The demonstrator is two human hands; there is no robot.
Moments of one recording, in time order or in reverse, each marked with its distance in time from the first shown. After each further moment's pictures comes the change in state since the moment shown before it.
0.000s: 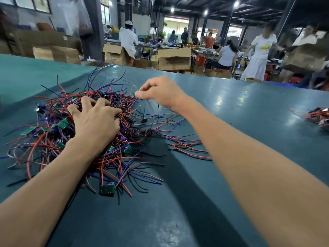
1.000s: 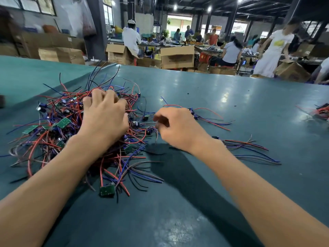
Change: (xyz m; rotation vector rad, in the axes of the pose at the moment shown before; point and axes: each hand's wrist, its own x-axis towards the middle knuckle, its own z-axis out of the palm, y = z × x) left_hand -0.004 0.018 -0.019 -0.030 0.051 0.148; right_hand -0.092 0.031 0.018 -0.243 0.097 -0.193
